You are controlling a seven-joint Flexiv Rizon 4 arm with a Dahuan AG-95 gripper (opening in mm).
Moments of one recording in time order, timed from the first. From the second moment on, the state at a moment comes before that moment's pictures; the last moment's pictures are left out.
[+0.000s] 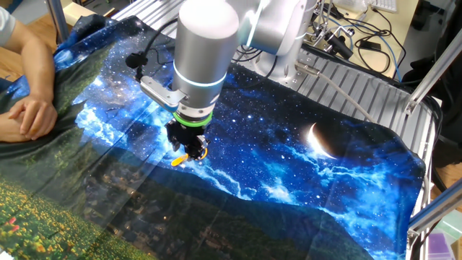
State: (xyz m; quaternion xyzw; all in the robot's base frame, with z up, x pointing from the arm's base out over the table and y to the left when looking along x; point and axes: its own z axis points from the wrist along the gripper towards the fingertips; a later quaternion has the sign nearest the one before) arm 0.516 -0.050 0.013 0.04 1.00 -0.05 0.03
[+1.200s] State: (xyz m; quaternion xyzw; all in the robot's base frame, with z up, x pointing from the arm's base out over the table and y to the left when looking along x) arm 0.517 -0.052 0.009 0.03 1.00 -0.04 0.02
